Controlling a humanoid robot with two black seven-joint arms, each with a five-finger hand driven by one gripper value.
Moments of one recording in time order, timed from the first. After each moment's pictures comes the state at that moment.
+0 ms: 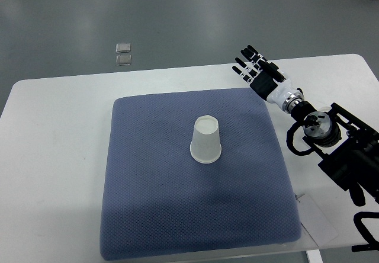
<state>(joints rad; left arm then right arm) -0.02 0.00 -0.07 -0.15 -0.04 0.06 -0.01 0.67 -0.11 0.94 0.70 0.06 0.26 0.07</state>
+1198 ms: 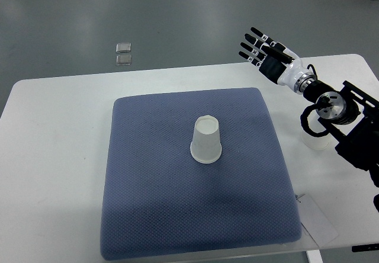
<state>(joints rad) -0.02 0.00 -0.06 -0.14 -0.04 0.06 -0.01 0.80 -0.26 0.78 0.73 -0.06 0.25 0.06</state>
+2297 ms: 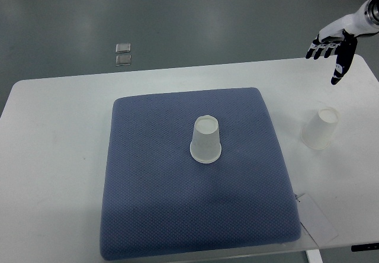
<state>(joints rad) -0.02 0.00 -0.06 -0.14 -0.04 0.06 -0.01 1.81 -0.70 -0.54 1.12 -0.73 0.61 -0.25</state>
